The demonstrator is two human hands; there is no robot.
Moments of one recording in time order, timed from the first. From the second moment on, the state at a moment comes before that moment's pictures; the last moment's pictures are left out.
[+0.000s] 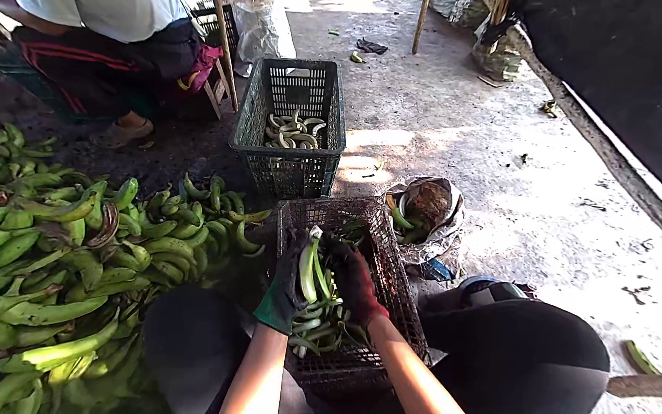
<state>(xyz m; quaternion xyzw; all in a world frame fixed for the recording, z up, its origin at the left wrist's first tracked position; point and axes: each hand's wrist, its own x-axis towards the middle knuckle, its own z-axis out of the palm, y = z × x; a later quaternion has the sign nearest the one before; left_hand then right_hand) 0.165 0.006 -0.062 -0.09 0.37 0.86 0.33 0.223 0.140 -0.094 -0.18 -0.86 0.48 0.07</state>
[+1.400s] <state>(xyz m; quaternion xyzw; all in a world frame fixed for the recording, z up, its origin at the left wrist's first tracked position) 0.086 0.148 -0.261 0.06 0.95 0.10 0.31 0.273 0.277 0.014 -0.32 -0.53 0.77 0.17</state>
